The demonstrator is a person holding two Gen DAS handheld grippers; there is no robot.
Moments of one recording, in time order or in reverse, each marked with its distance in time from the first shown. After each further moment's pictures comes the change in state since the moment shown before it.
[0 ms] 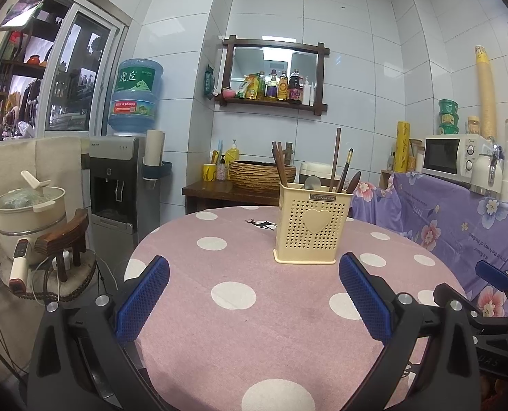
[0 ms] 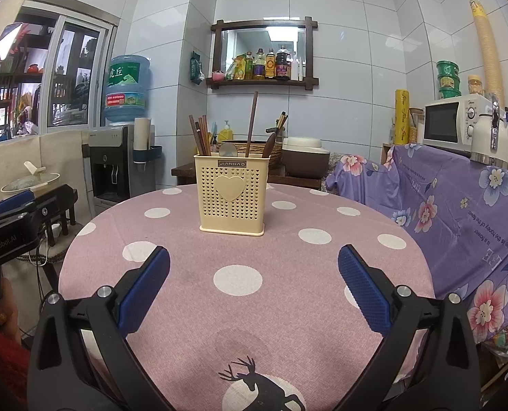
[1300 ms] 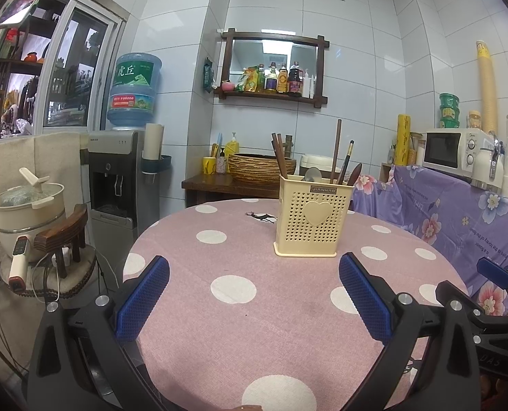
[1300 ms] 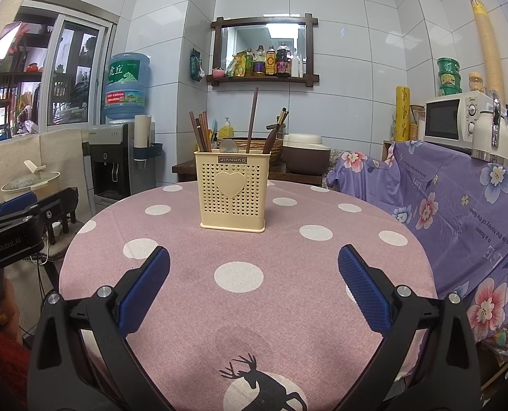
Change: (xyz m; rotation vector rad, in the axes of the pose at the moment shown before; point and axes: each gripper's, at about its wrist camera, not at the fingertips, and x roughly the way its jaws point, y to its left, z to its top) left arm 0.003 0.004 -0.002 0.005 0.023 -0.002; right arm -0.001 -0.002 -0.002 0.003 0.012 0.002
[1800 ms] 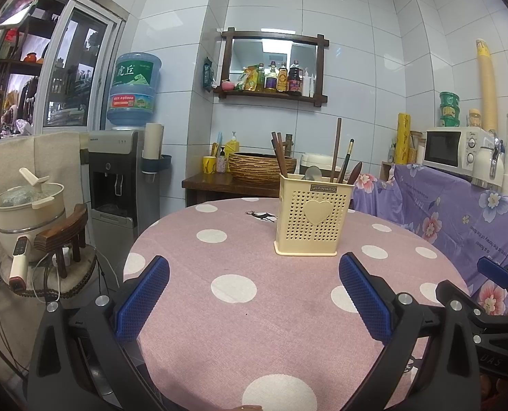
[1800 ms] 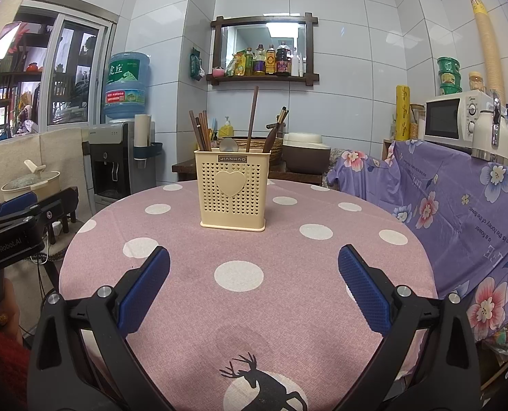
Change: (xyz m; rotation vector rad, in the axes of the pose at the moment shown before) left arm 0.000 0.000 0.000 0.001 0.002 0.000; right arm 0.000 0.000 0.000 0.000 0.002 0.001
